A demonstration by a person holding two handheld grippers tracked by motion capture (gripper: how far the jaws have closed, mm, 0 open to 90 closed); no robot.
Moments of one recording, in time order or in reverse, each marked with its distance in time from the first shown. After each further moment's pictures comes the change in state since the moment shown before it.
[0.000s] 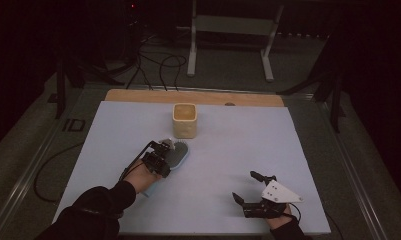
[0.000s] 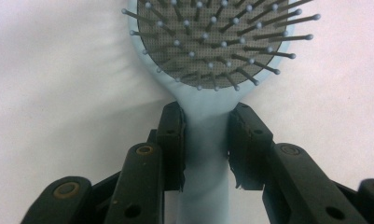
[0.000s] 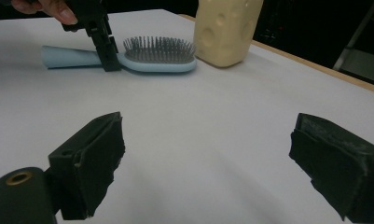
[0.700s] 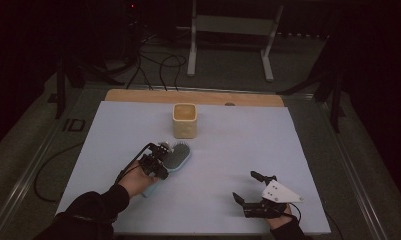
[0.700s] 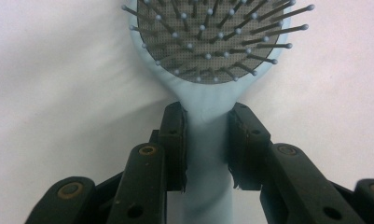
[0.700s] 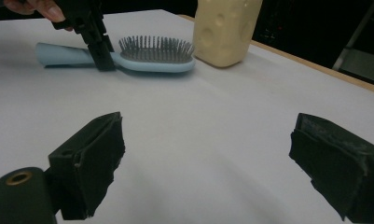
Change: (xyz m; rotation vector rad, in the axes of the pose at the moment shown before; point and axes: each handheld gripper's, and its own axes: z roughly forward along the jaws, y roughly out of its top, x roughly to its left) left arm 0.001 -0.014 -0.006 -0.072 -0.046 0.080; right arm -0.001 0.000 0.000 -0.002 -0.003 -0.001
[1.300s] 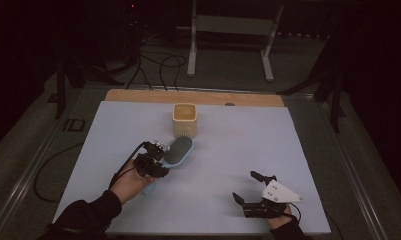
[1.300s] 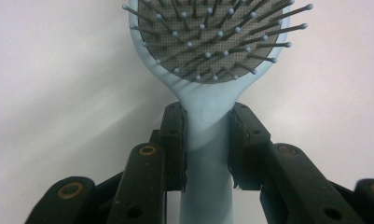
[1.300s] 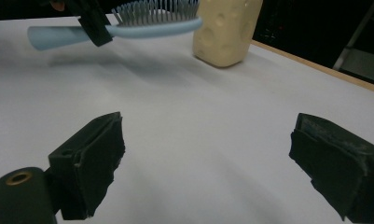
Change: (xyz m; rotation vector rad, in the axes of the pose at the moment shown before) left arm -0.006 -0.016 -0.035 -0.225 -0.029 0.036; right arm 0.000 0.000 0.000 0.002 0.001 0.003
